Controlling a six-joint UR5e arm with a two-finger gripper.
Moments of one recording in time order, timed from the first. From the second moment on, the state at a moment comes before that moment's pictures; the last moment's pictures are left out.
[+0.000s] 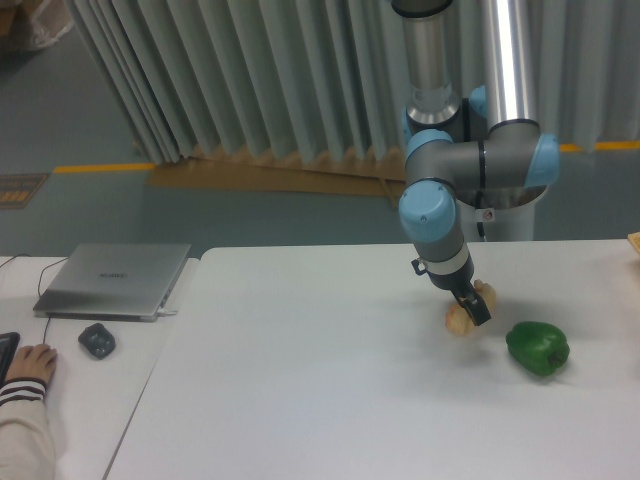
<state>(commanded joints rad) 2.18 -1.83 -1.83 -1.25 1.75 1.03</state>
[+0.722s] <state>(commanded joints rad) 2.17 -1.83 -1.83 -1.25 1.79 1.04</state>
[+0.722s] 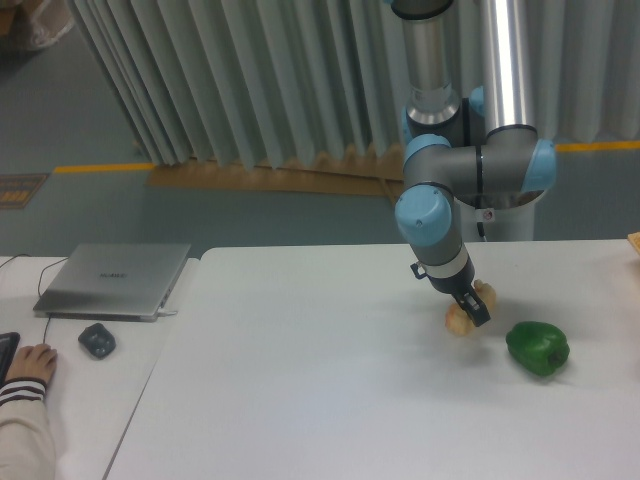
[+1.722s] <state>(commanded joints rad) 2.24 -1.77 -1.77 -1.33 1.79 1.13</state>
